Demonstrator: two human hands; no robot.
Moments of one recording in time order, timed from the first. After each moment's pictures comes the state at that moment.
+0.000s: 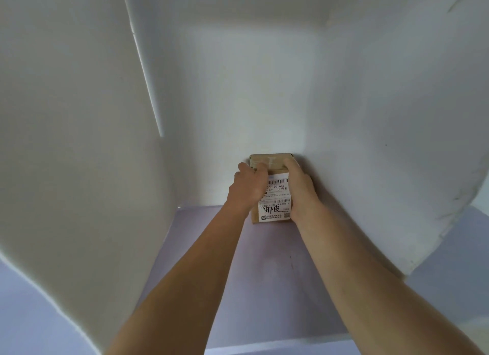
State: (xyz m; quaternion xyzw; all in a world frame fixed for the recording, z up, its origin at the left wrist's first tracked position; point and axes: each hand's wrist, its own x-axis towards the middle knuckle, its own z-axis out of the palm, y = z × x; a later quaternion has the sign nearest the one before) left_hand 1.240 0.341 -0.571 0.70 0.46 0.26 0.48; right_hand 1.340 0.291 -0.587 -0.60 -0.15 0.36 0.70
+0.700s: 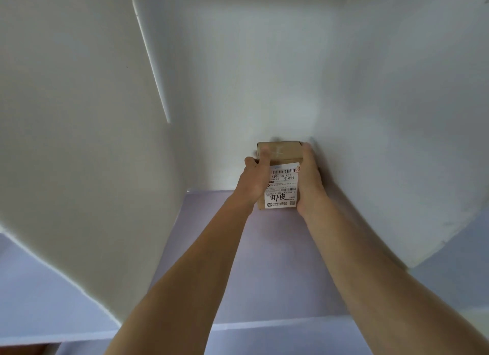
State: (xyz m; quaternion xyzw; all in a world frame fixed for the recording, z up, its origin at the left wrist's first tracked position) left_hand 1.234 0.338 -0.573 0.65 0.44 0.26 0.56; right_hand 1.342 0.294 -0.590 -0.59 -0.15 0.37 0.70
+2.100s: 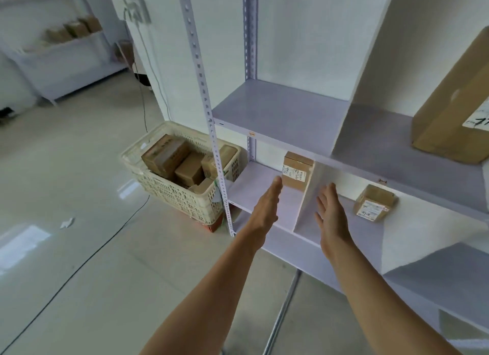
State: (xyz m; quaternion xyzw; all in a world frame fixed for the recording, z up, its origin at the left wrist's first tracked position) left_hand 0.840 0.050 -0.165 0.42 0.55 0.36 0.63; right_hand 0.988 0.045 -0.187 -0.59 -0.29 0.54 0.52
